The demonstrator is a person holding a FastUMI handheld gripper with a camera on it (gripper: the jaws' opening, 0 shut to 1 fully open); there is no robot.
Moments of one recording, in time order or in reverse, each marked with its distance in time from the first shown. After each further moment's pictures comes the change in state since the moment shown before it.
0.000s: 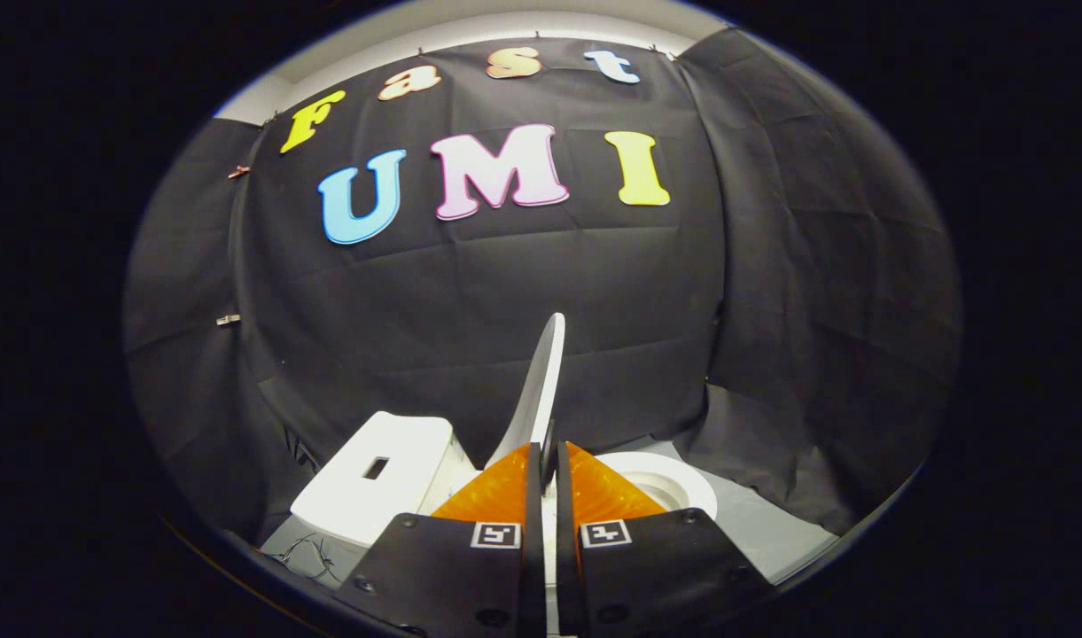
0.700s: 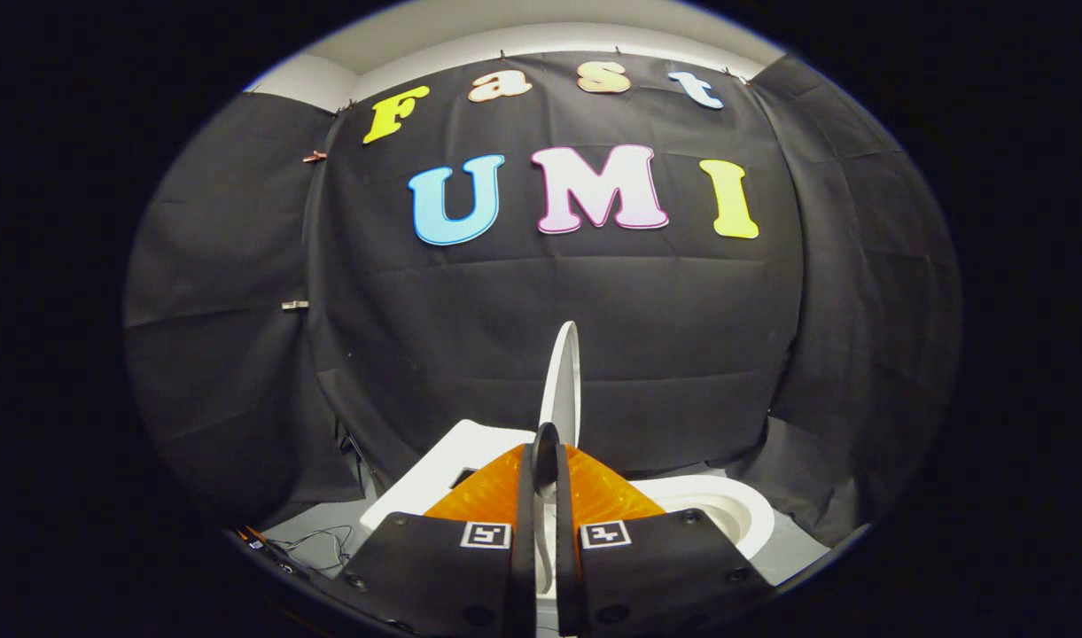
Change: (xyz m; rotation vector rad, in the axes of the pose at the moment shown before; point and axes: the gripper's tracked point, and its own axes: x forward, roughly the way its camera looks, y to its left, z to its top) arm -0.005 0.131 0.002 -0.081 -0.046 0.179
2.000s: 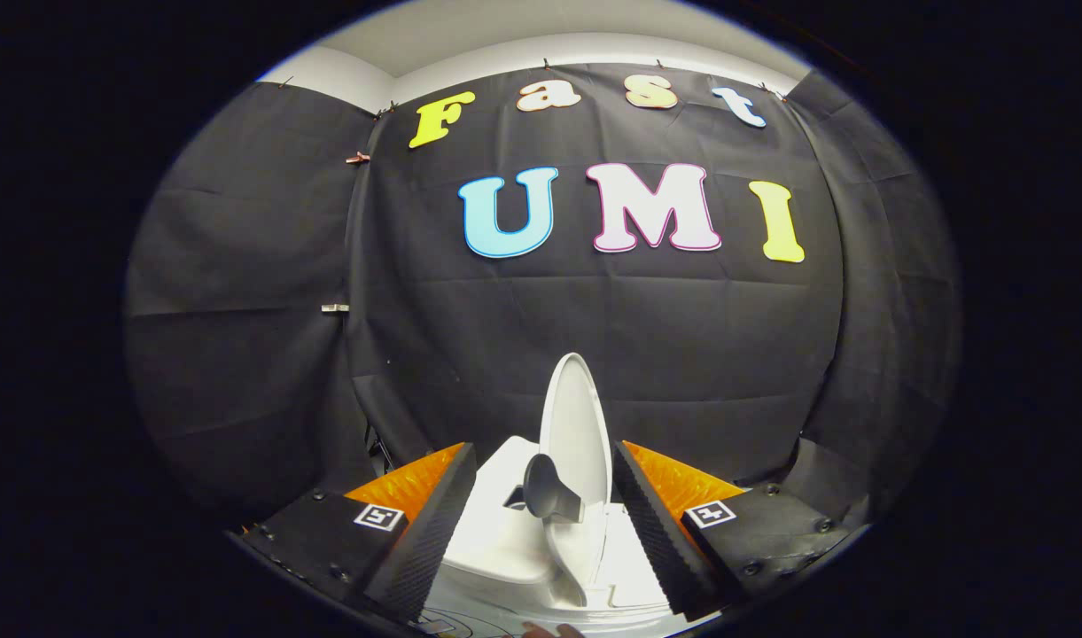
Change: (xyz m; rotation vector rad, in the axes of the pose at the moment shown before) arm -0.002 0.066 0.025 -0.035 -0.060 0.089
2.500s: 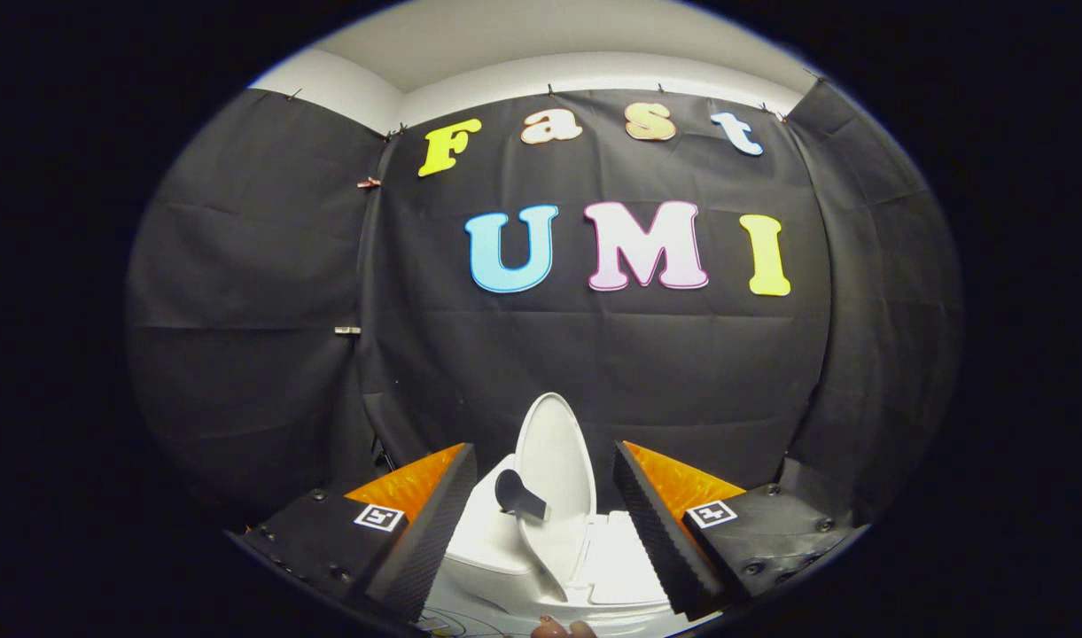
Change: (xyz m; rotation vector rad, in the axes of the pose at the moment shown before) arm -0.083 -0.013 0.059 -0.026 -0.067 0.014
